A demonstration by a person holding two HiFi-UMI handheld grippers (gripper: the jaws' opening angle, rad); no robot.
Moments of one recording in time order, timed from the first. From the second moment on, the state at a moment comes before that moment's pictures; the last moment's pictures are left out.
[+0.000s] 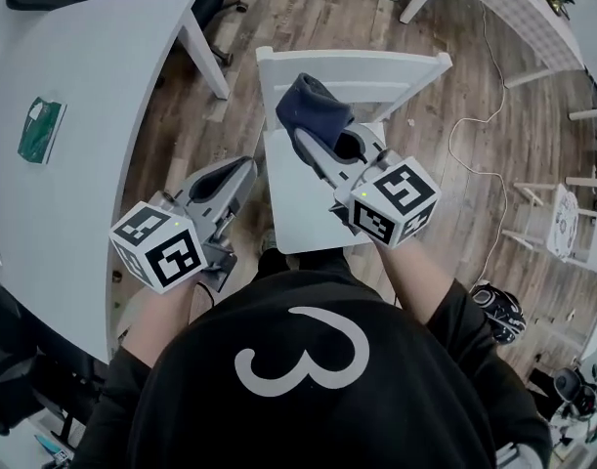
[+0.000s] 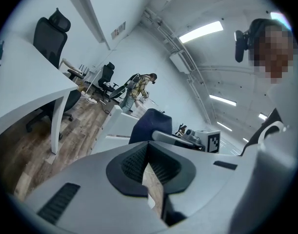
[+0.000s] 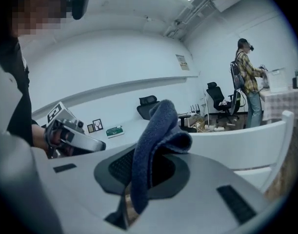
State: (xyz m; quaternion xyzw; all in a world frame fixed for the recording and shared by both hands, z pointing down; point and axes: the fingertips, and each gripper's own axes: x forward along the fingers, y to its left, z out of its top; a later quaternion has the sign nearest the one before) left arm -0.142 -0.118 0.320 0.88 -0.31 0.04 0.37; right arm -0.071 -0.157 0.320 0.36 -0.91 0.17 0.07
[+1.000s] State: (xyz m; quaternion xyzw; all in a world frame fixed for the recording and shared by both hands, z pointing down) left arm -0.173 -0.110 0.361 0.80 -0.44 0.03 0.41; right arm -0.089 -0.263 0.402 0.44 -0.88 0.12 0.17
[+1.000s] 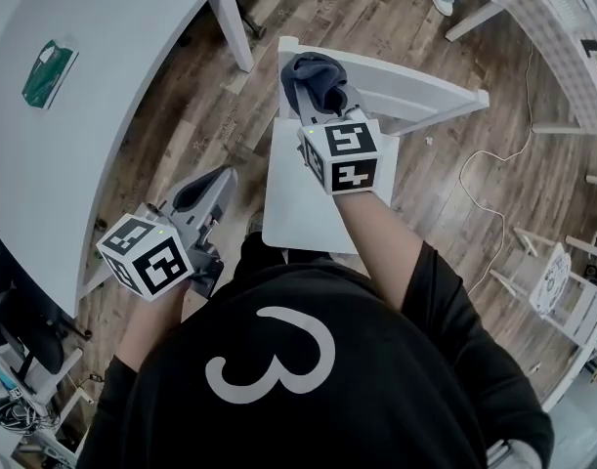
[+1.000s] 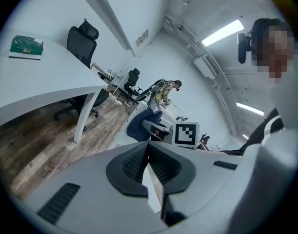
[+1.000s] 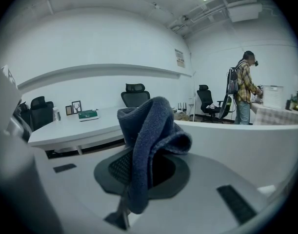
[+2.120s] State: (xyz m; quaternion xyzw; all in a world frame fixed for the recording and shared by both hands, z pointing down) left arm -0.145 -0.109 0.371 0.79 -0.44 0.05 0.42; right arm -0.035 -0.273 0.408 0.46 -0.86 0.14 0.16
